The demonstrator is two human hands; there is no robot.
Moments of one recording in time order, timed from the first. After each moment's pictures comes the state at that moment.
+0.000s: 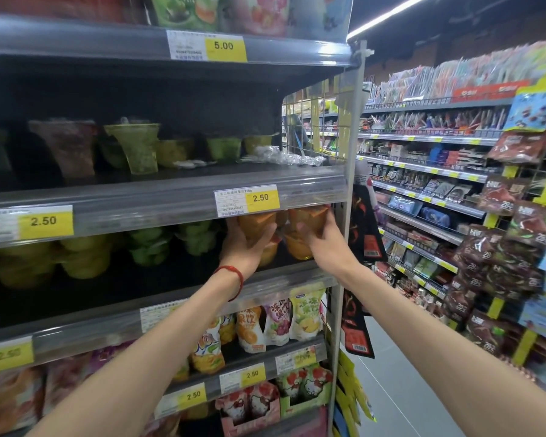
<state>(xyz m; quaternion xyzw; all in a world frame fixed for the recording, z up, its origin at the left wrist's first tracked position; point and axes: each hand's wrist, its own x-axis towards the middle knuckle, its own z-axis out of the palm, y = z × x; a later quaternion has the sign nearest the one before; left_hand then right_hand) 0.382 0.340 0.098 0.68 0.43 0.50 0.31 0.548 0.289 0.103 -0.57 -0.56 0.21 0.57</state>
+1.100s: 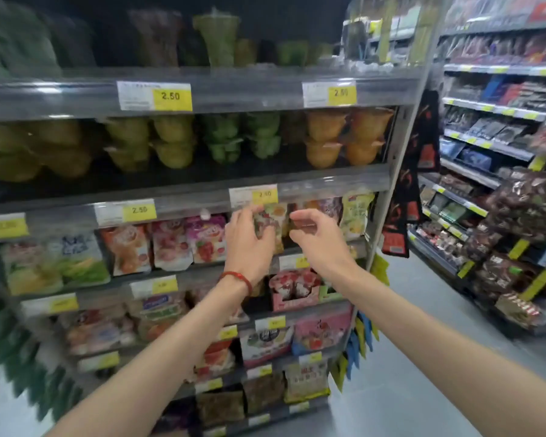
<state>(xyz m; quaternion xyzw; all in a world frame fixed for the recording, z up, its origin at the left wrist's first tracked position) 0.240 0.199 0.002 0.67 0.52 0.48 0.21 0.373 0.160 0.021 -0.62 -0.57 0.26 0.47</state>
